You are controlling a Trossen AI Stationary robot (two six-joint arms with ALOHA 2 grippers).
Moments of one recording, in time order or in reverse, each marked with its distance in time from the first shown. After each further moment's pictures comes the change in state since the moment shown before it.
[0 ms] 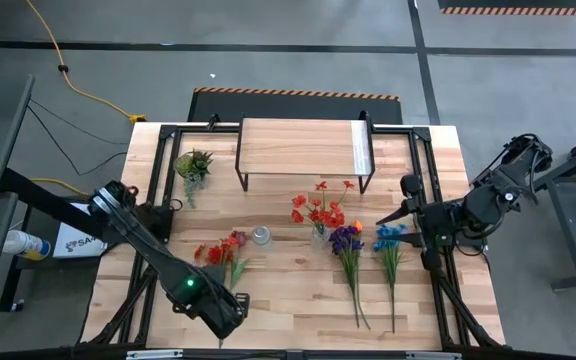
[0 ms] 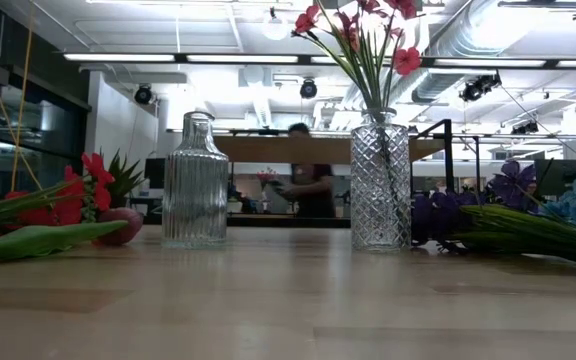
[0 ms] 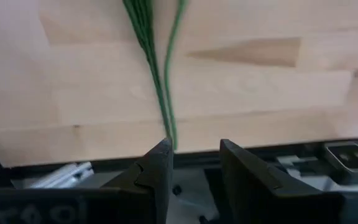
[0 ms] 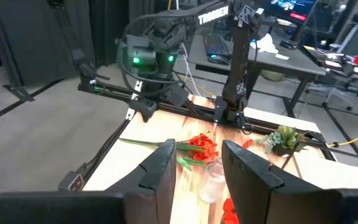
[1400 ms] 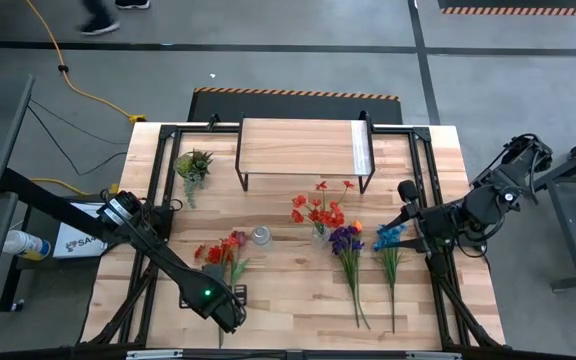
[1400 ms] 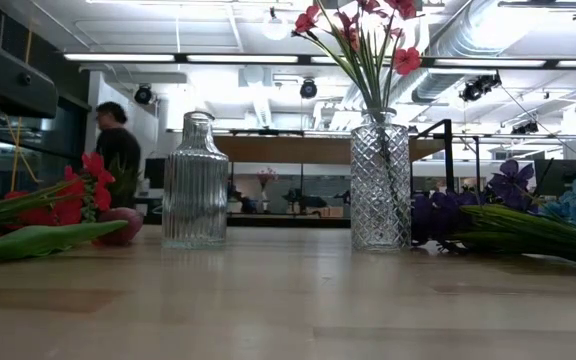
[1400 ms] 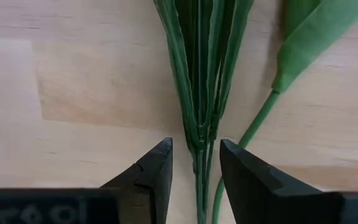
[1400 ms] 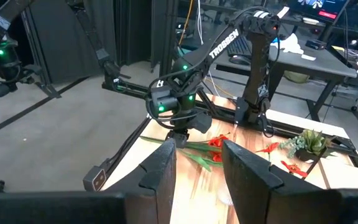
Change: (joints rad) left arm 0.001 0.108 -0.290 0.209 -0.031 -0.123; right arm 0.000 0.000 0.000 -0.001 -0.089 0.004
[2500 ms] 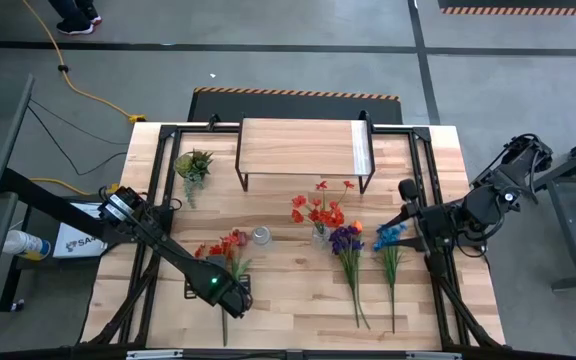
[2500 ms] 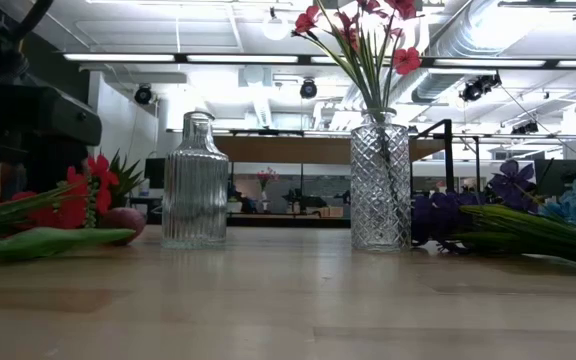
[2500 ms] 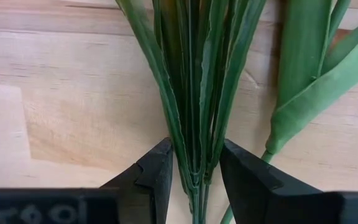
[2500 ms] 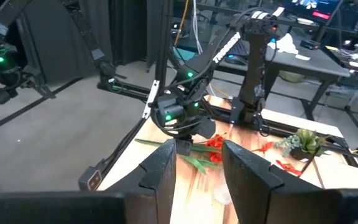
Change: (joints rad) left arm 0.073 -0.006 -0.063 0.032 0.041 0.052; right arm -0.001 0.000 0.000 0.000 0.025 -0.002
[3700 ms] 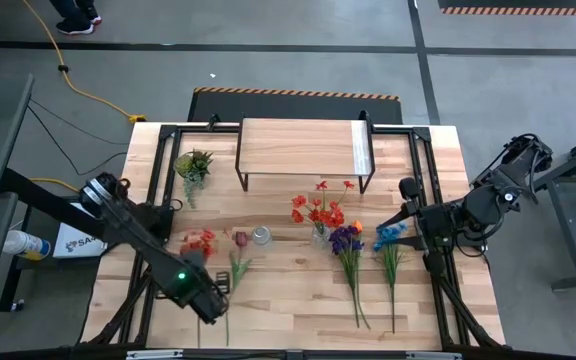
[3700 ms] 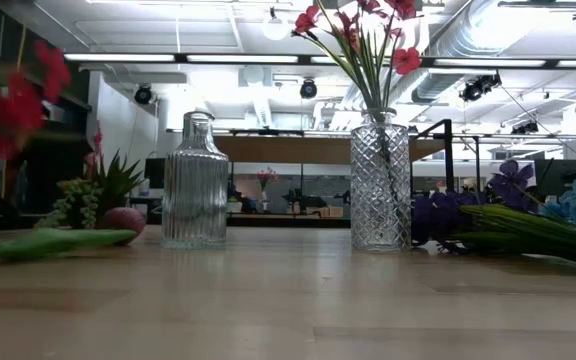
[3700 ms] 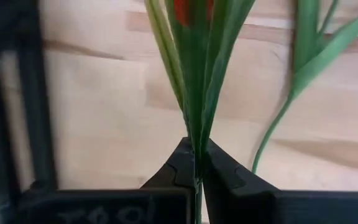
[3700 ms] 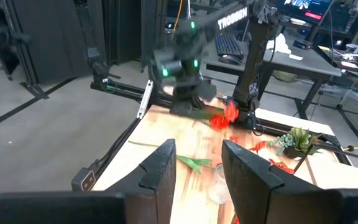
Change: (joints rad) left arm -0.088 -0.215 0.186 -0.422 -0.001 -0.101; right arm 0.000 0.000 0.000 -0.001 0.021 -0.003
